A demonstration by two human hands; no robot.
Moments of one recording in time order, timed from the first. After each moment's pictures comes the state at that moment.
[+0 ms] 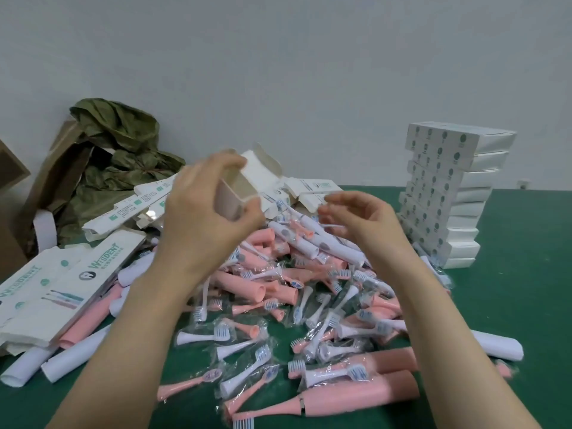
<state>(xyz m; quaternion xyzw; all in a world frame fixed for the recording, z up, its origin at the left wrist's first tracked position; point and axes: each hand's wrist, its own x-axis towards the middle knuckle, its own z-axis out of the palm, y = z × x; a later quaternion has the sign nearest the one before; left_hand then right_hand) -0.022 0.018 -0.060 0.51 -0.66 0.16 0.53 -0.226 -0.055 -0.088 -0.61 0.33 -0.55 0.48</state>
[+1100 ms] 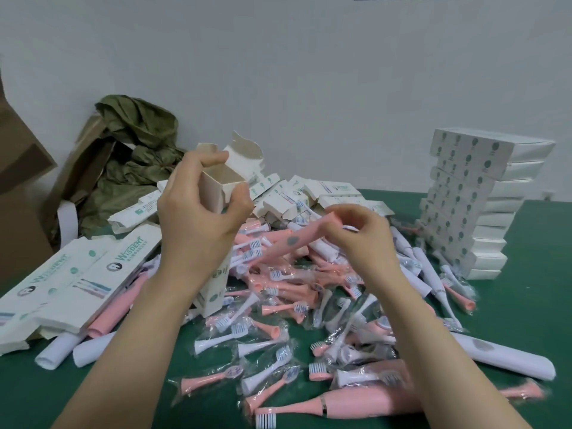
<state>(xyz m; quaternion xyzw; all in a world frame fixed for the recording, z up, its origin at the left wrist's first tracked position) 0.002 0.020 -0.070 0.49 -0.57 0.14 0.64 -0.187 -0.052 -0.104 -0.64 0.43 -0.55 0.33</state>
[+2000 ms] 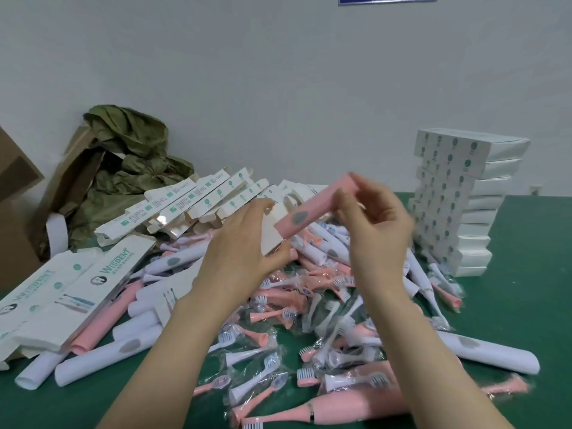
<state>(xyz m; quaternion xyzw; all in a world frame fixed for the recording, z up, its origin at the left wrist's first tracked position) -0.029 -0.004 -0.099 0.56 -0.71 0.11 0.42 -0.187 -0.030 -0.083 -0.50 0.25 -0.75 0.35</state>
